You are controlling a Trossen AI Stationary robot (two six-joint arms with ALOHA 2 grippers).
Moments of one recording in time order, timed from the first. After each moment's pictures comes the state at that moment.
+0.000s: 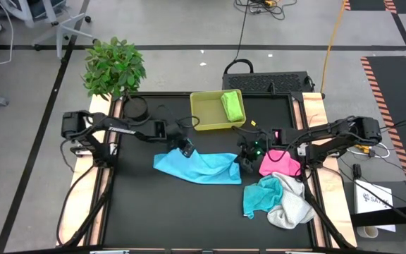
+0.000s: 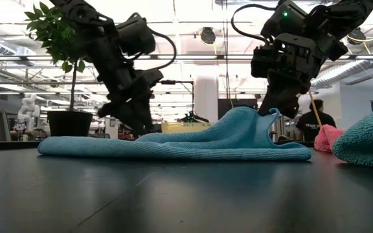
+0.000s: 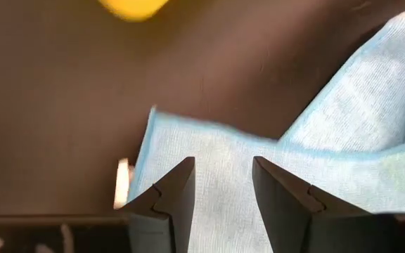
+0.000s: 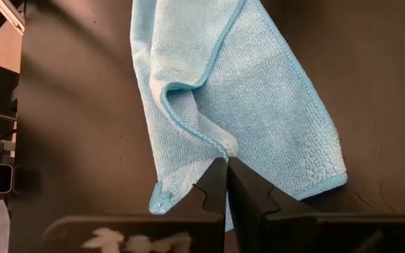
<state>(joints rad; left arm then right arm) 0.19 1.61 0.87 -0.26 -0.02 -0.66 -0.11 1.31 0.56 -0.06 -0.29 0.48</state>
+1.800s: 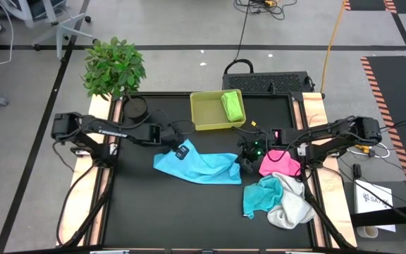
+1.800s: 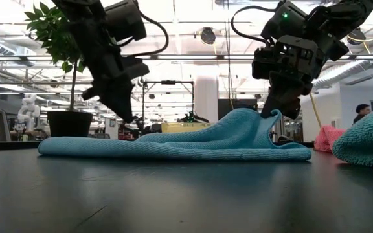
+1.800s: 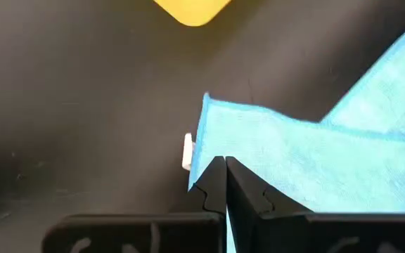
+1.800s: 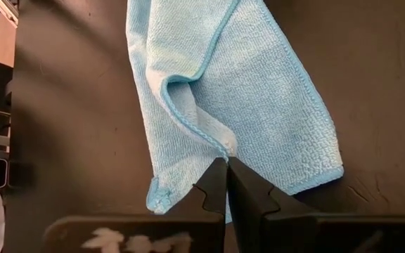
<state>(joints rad) 0.10 1.50 0.88 -0.46 -0.26 -0.69 -0.11 1.31 0.56 -0.08 -0.29 0.47</state>
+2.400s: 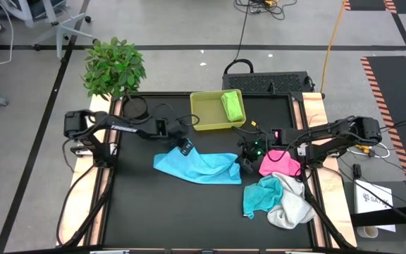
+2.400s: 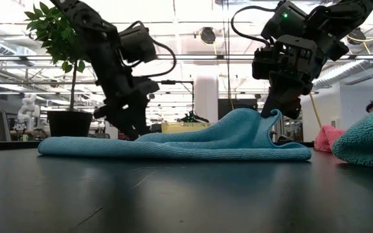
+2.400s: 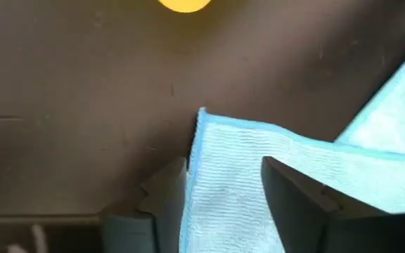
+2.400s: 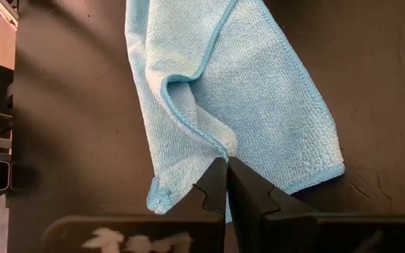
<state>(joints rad) 0.22 1.64 0.88 -0.32 -0.07 -0.61 -0.11 1.31 0.56 -0.08 -0.29 0.48</state>
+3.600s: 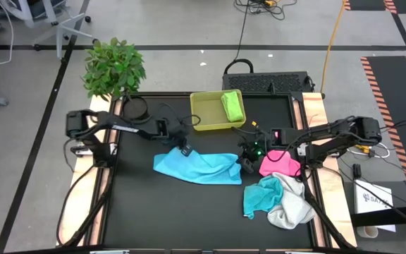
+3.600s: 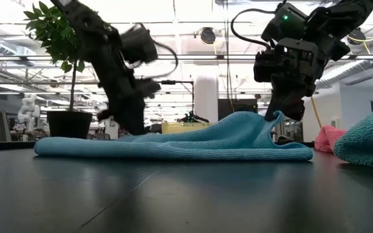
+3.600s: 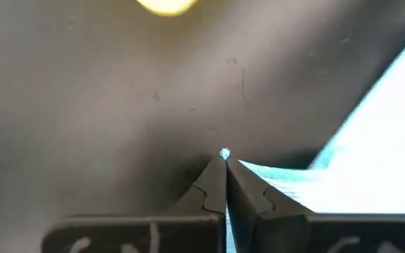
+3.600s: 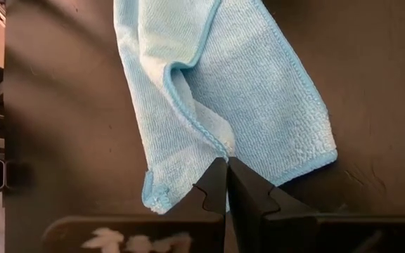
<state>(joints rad) 0.22 1.64 0.87 -0.29 -0.04 -0.59 -0.11 1.31 0.56 -0.11 -0.29 0.50</state>
